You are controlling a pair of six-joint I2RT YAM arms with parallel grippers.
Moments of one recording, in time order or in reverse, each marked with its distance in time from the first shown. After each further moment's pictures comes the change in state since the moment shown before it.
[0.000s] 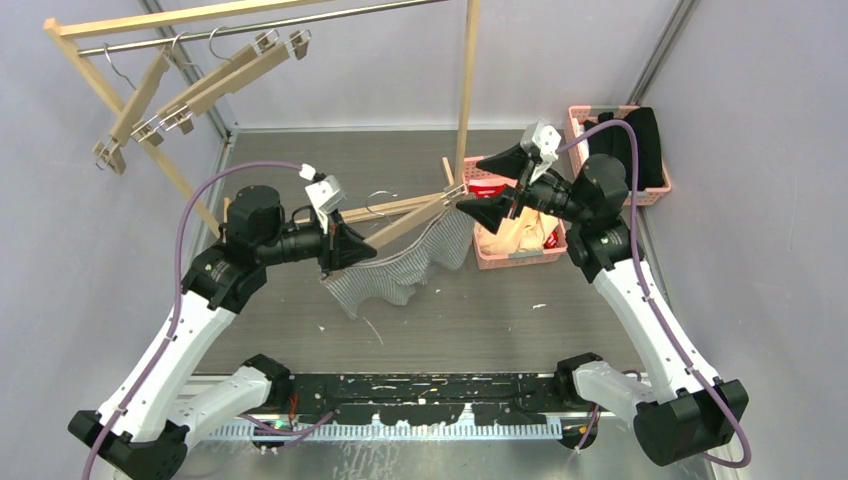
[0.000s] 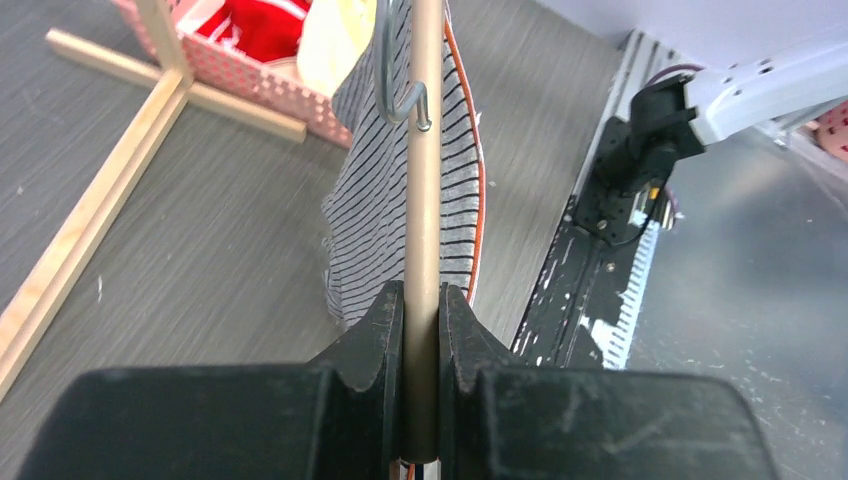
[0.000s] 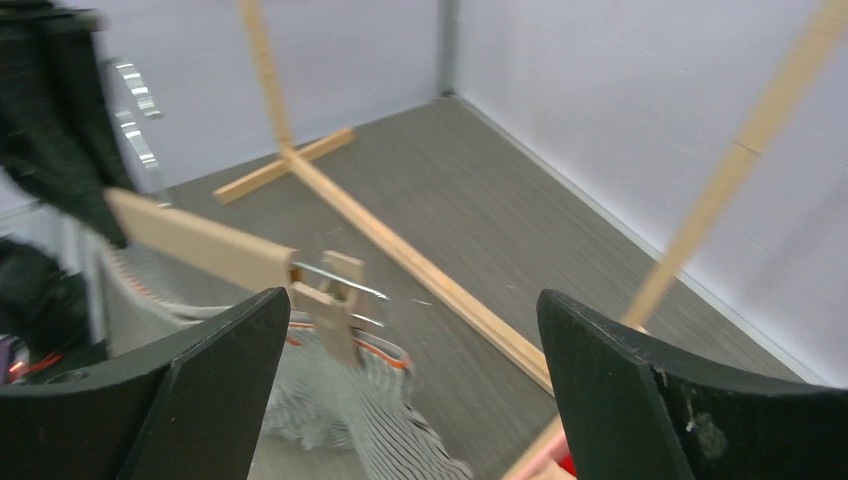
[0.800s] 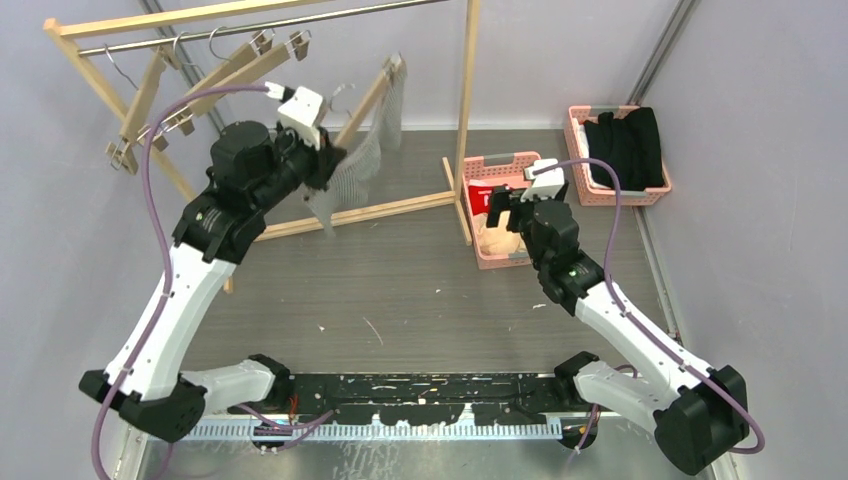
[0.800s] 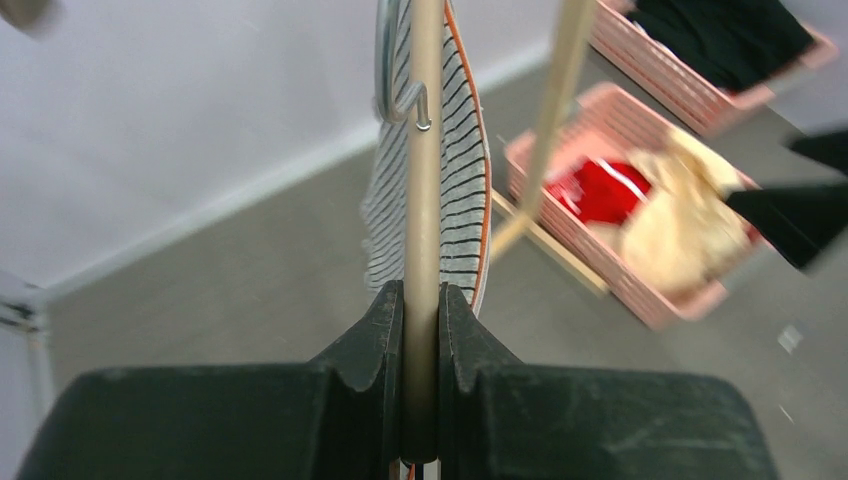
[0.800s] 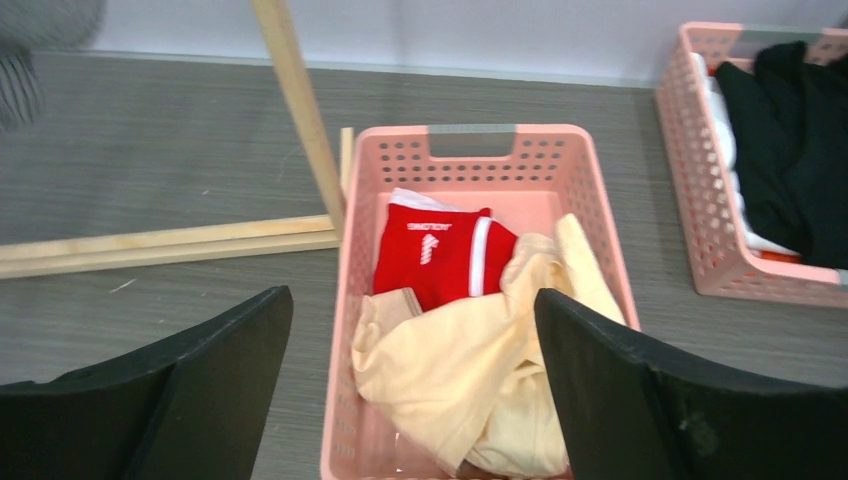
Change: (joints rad) left arm 0.005 0.291 0.470 0.061 -0.632 0.092; right arm 0.222 -0.072 -0.328 0.019 1.213 0.056
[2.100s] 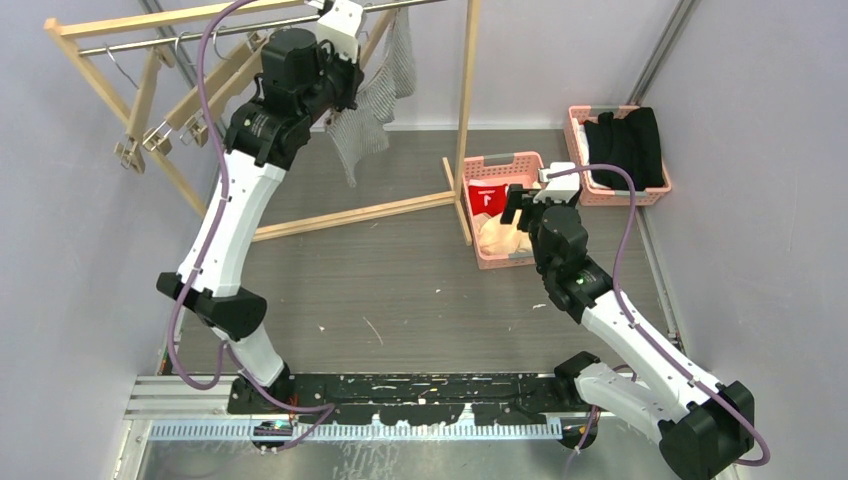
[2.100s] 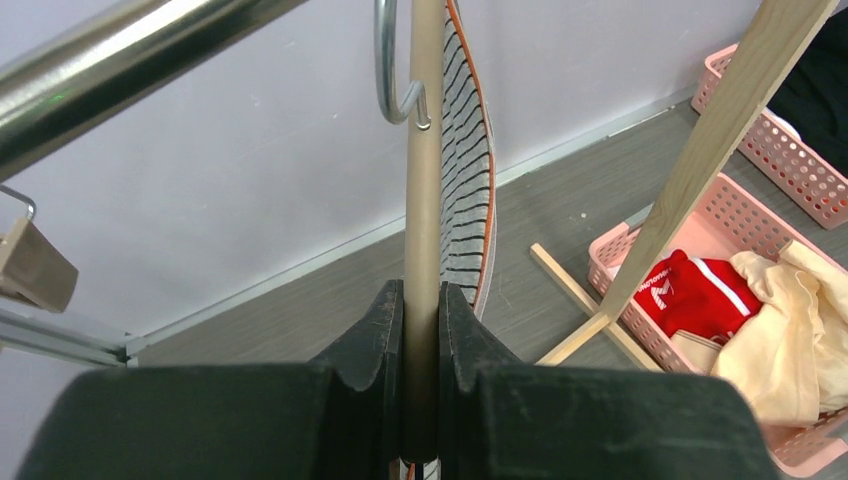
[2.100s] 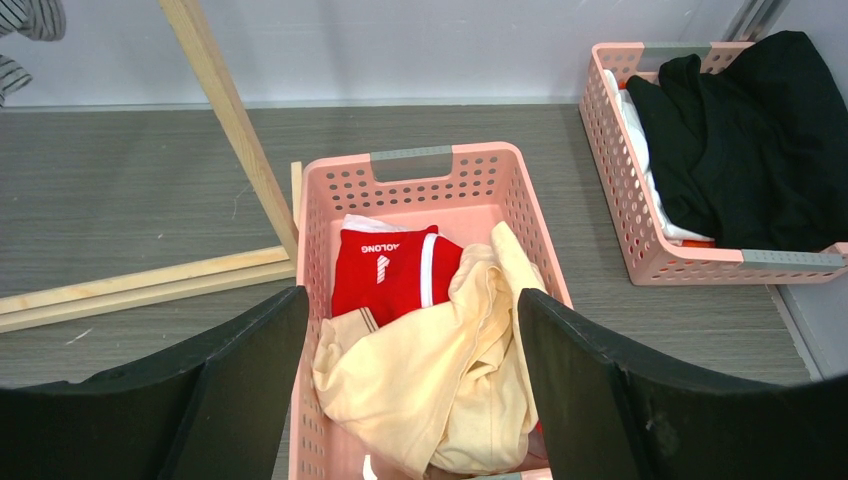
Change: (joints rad) left arm 0.002 0.553 0.741 -0.222 -0.118 0.063; right arm -0.002 -0.061 -0.005 -0.005 0.106 -0.011
